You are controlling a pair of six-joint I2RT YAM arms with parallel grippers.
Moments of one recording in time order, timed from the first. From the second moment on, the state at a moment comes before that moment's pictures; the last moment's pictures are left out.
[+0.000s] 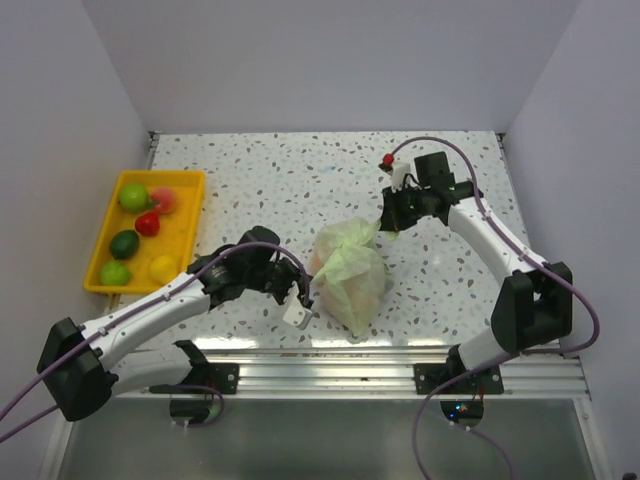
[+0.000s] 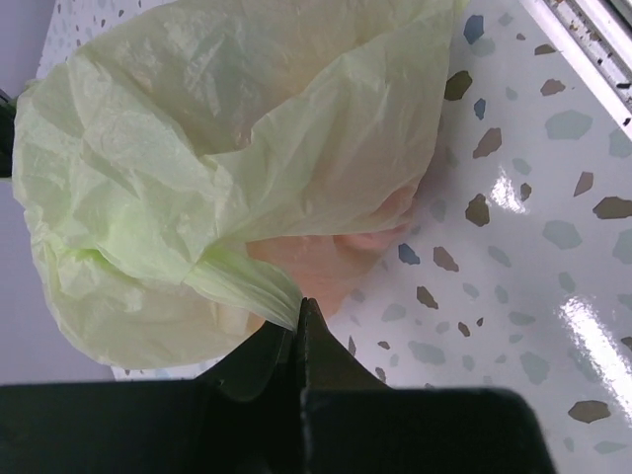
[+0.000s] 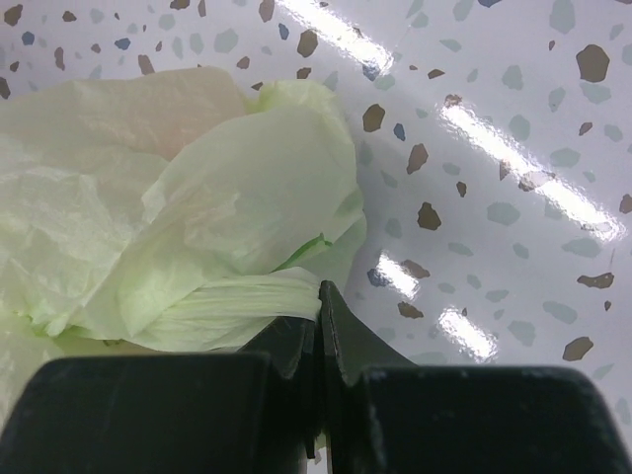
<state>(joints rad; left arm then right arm) -0.79 1.11 0.79 -0.47 0.56 1.37 0.27 1.52 1.23 -0.65 -0.43 -0.09</state>
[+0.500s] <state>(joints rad) -0.80 1.10 0.73 -0.45 0.50 1.50 0.21 1.66 1.27 -0.63 -0.46 -0.08</state>
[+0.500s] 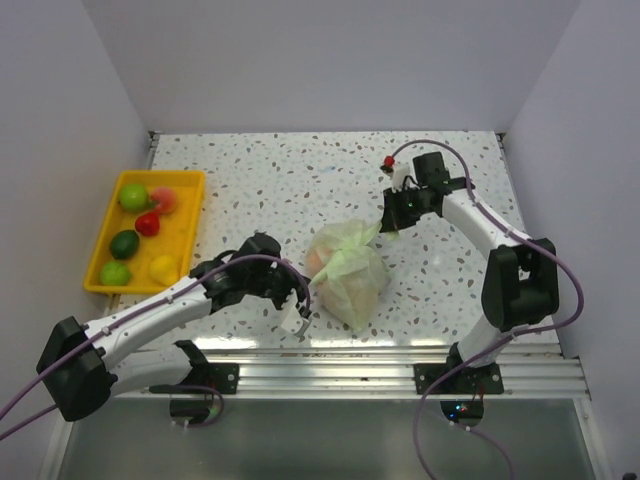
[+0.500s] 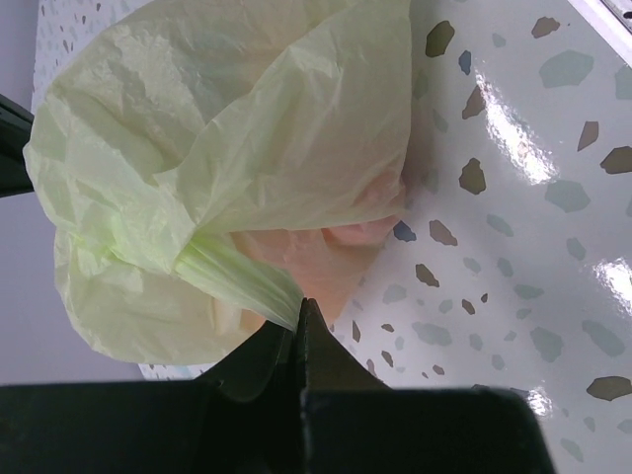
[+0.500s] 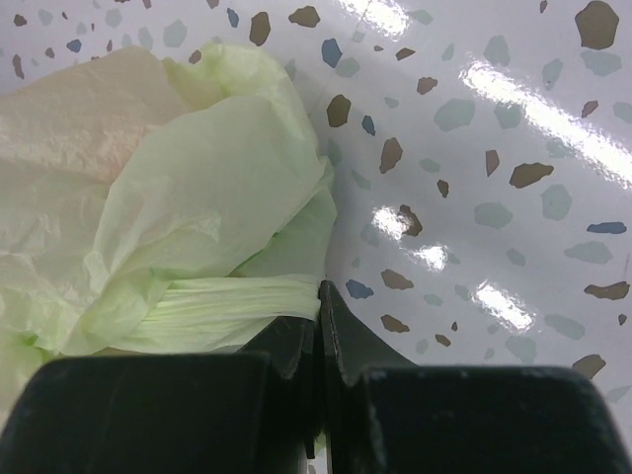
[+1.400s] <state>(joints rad) -0.58 1.37 0.98 -0.36 0.43 1.44 0.12 1.86 1.58 -0.58 -0.49 -0.15</state>
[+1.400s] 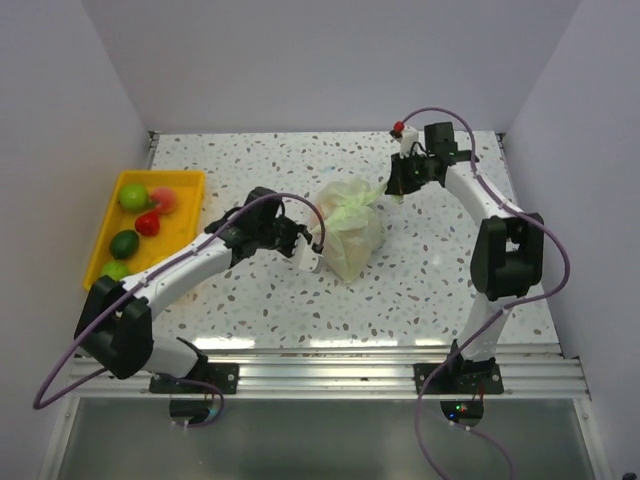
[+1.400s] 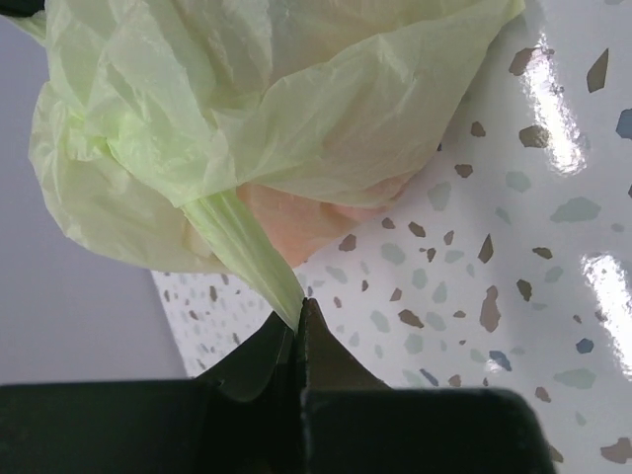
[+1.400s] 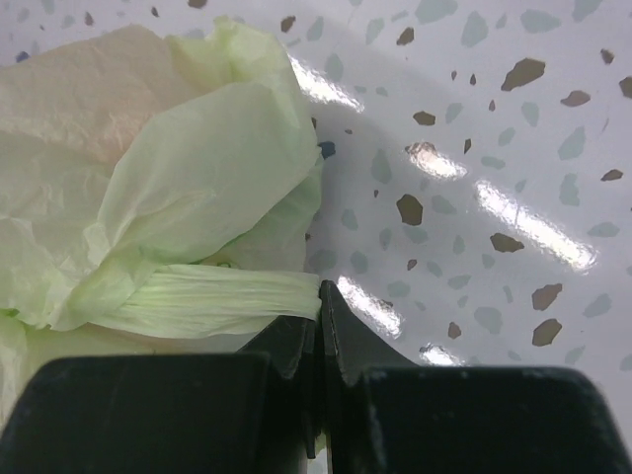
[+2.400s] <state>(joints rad) -0.43 1.32 1.31 -0.48 0.35 0.55 0.01 1.57 1.70 -0.87 -0.41 -0.31</state>
